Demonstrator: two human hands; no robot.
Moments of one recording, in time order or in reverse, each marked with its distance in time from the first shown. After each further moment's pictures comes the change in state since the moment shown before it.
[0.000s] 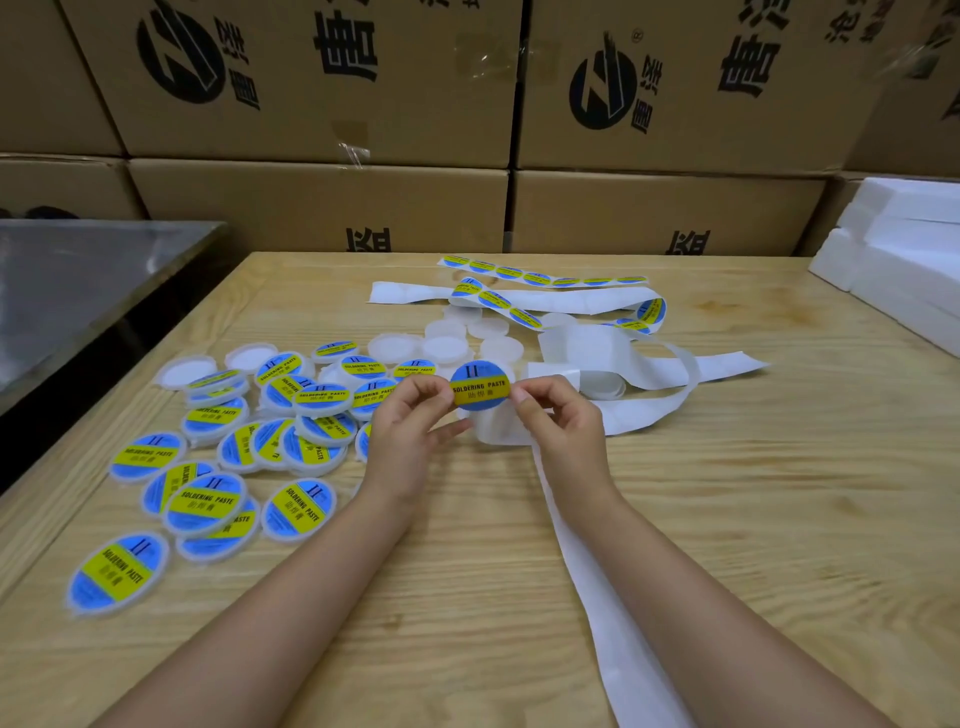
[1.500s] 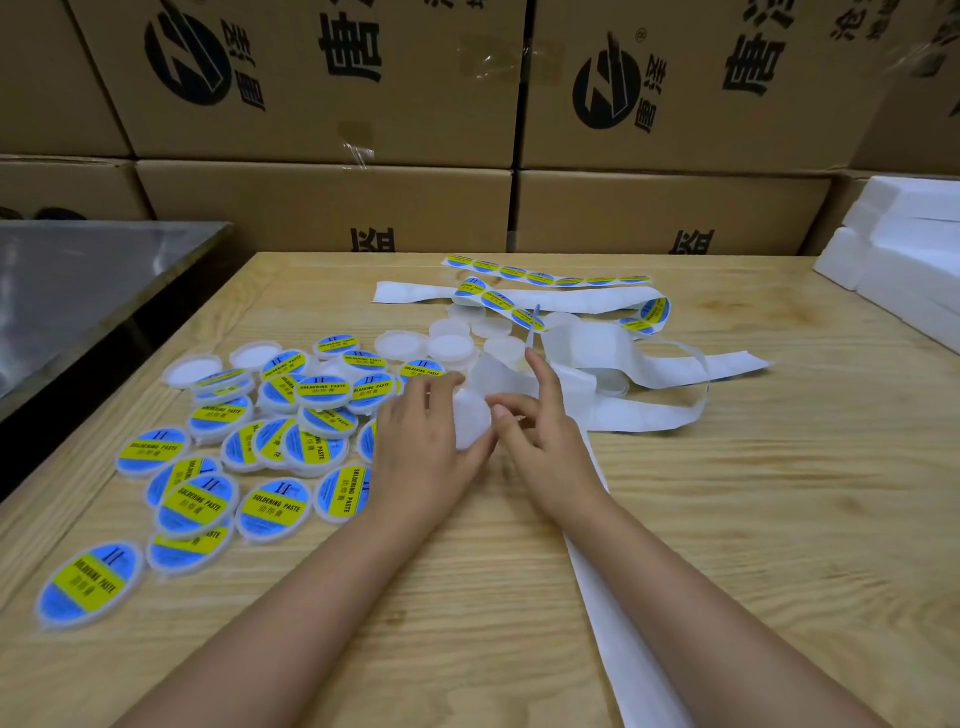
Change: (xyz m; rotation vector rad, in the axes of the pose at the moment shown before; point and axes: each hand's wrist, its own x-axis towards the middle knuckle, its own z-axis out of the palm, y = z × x) left_hand -0.006 -0.015 -0.006 1.352 0.002 0.587; right_hand -0.006 0.005 0.003 -0.330 -0.192 -0.016
